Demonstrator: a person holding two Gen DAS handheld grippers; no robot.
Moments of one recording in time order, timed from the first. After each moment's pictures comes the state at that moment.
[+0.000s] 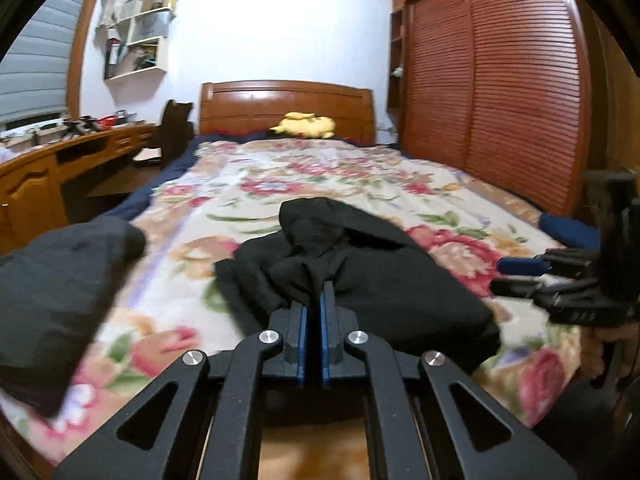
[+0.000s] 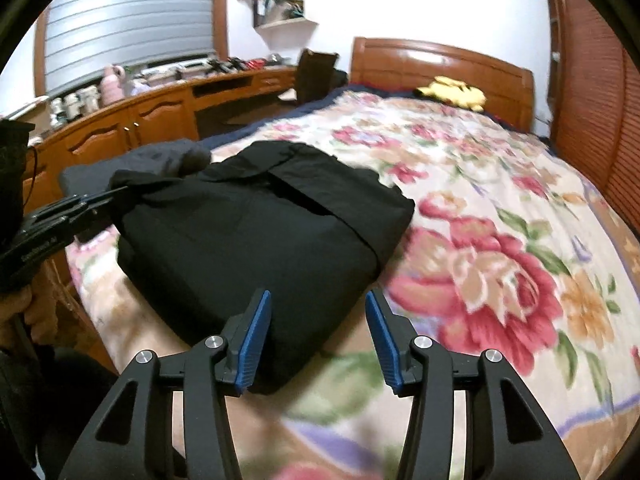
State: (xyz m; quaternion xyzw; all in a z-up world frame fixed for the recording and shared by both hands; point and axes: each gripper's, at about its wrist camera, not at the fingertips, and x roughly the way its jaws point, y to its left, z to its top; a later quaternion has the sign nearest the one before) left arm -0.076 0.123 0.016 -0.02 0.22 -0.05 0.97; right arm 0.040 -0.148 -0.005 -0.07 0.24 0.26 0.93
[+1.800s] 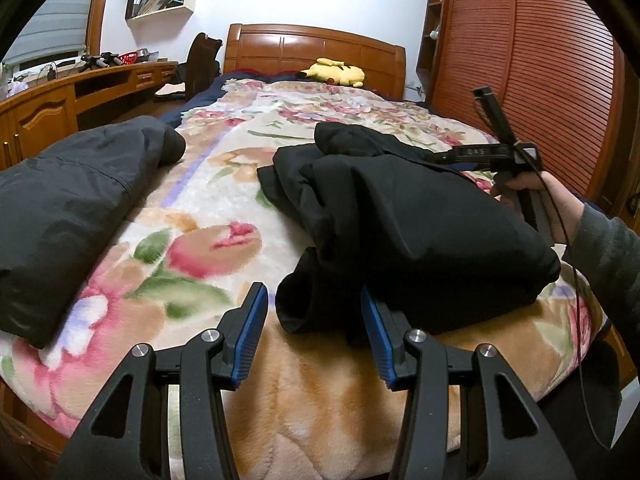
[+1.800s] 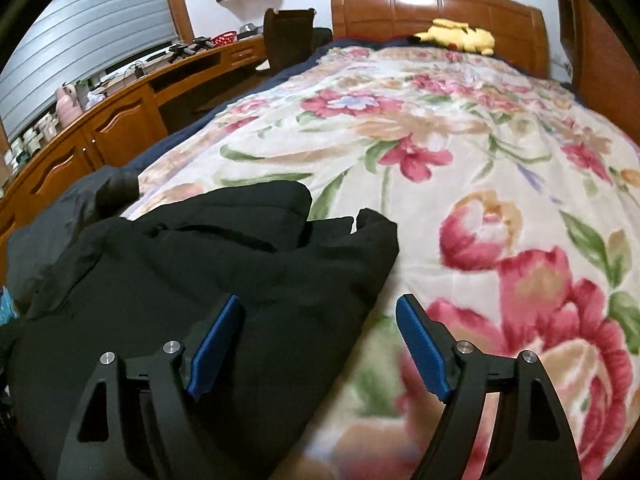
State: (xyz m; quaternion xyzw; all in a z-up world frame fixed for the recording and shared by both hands) left arm -0.077 0.177 -0.053 -0.06 0.31 -0.04 0.95; right arm 0.263 -0.094 -0.031 -0.01 0.35 0.26 0.90
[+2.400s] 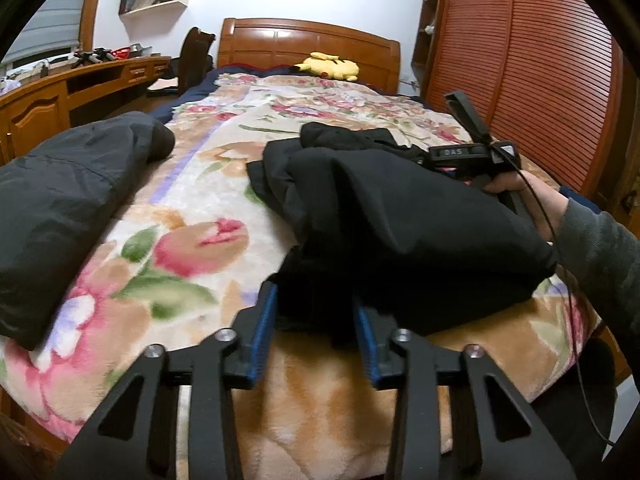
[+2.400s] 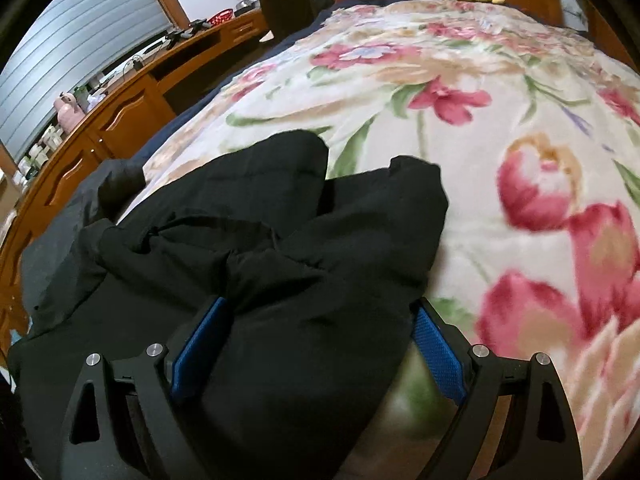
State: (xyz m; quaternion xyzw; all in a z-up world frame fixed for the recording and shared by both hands) left arm -0.076 0.169 -0.050 -0.06 0.32 -0.05 0.94; right arm 0.302 -0.077 -0.056 0.03 0.41 0.30 0.86
